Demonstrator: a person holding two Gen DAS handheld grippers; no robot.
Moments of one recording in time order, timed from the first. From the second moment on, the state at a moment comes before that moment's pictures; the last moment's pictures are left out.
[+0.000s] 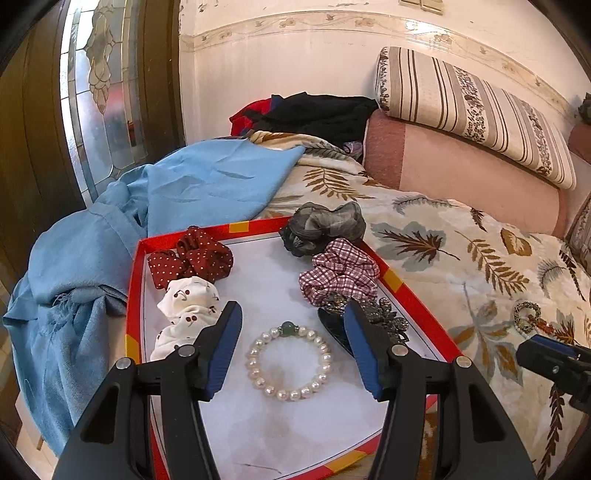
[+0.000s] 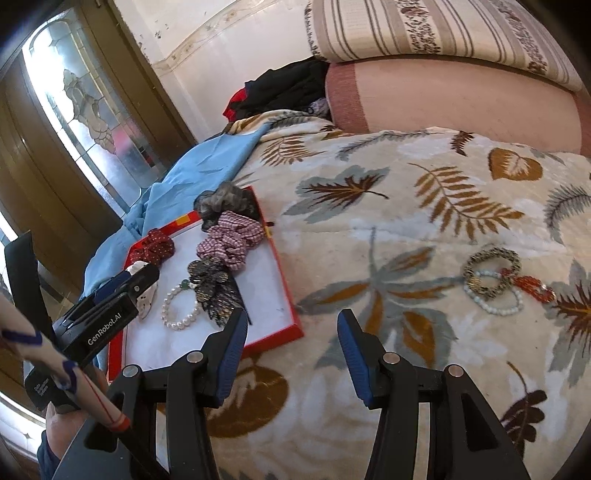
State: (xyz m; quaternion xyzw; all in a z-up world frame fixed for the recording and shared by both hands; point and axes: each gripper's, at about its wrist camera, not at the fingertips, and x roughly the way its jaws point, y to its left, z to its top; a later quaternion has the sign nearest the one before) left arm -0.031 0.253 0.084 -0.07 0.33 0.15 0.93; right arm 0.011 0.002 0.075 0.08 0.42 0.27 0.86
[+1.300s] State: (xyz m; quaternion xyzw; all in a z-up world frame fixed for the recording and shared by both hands) left arm 0.044 0.062 0.075 -0.03 0.41 -0.06 0.91; right arm 0.027 -0.219 0.063 0.24 0.40 0.15 0.87
